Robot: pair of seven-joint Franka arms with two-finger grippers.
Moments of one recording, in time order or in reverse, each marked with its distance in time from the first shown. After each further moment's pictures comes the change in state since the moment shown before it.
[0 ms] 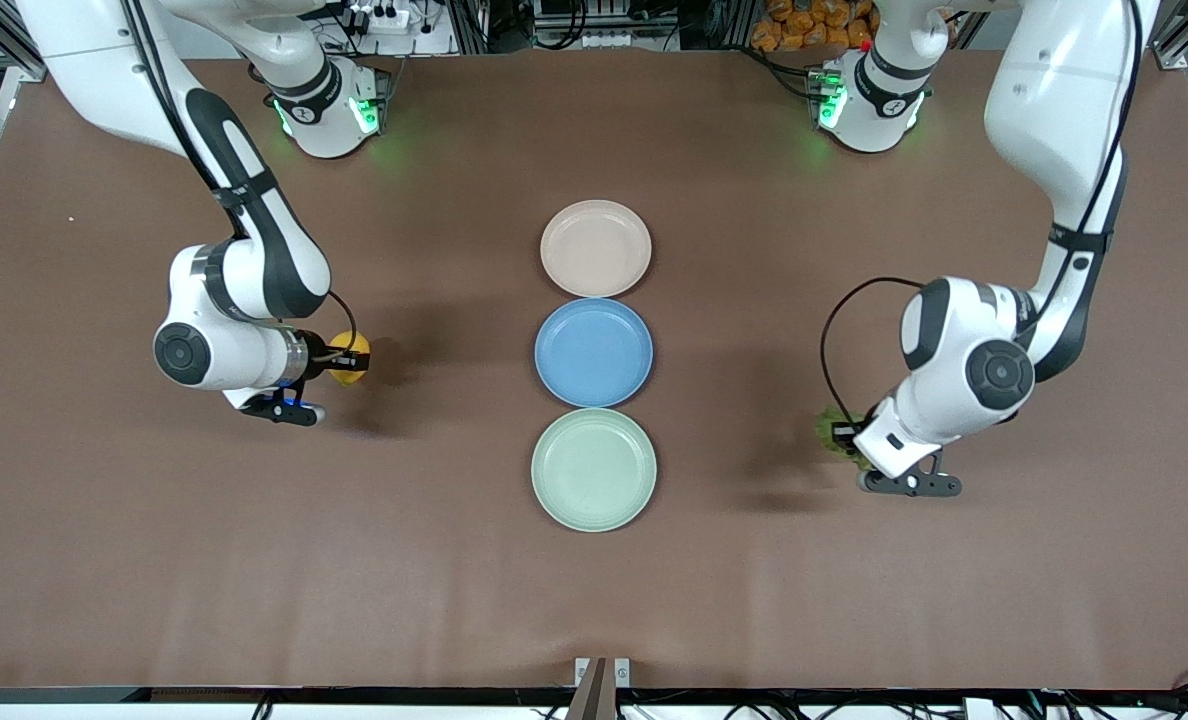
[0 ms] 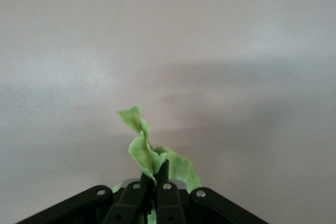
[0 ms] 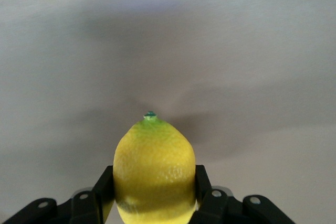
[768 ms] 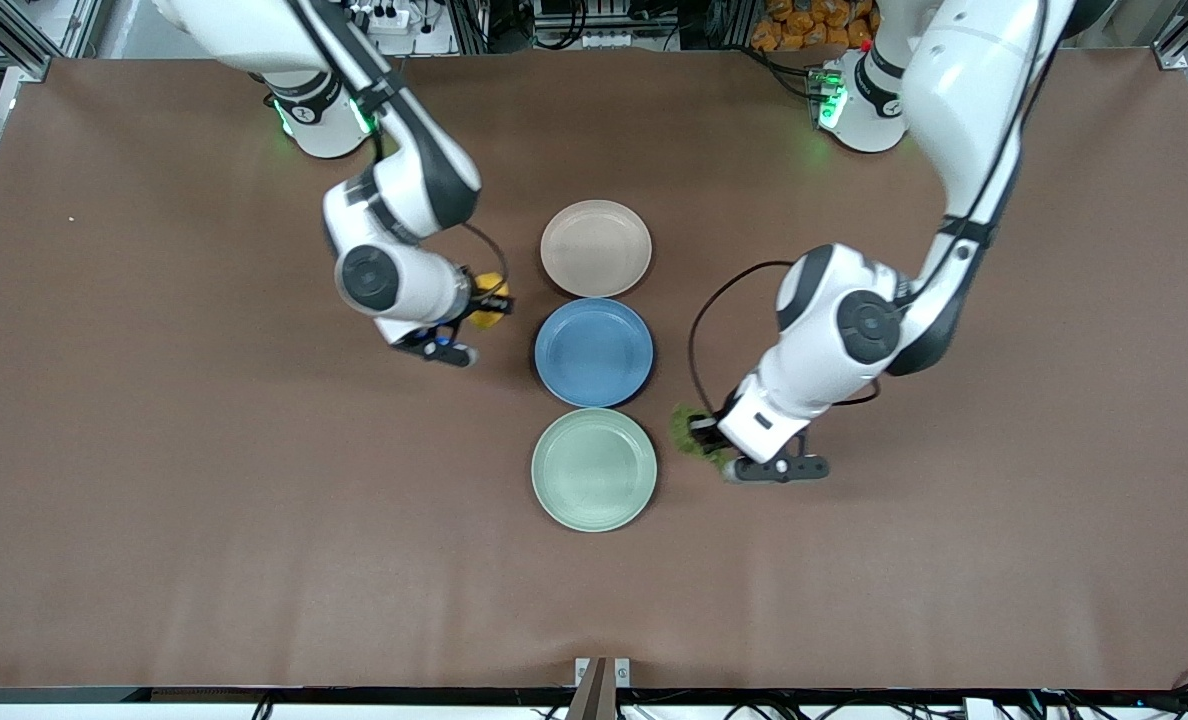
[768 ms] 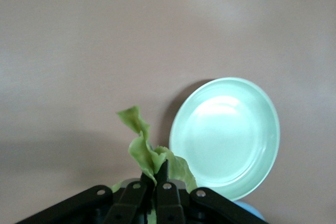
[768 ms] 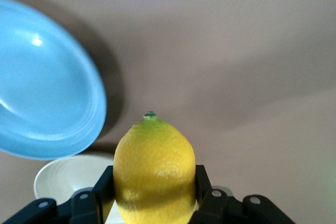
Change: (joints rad) left arm -0.188 0.146 -0.085 0.211 -0.093 0.173 -0.343; right arm 0.391 -0.052 0.052 0.029 0.163 0.001 0.484
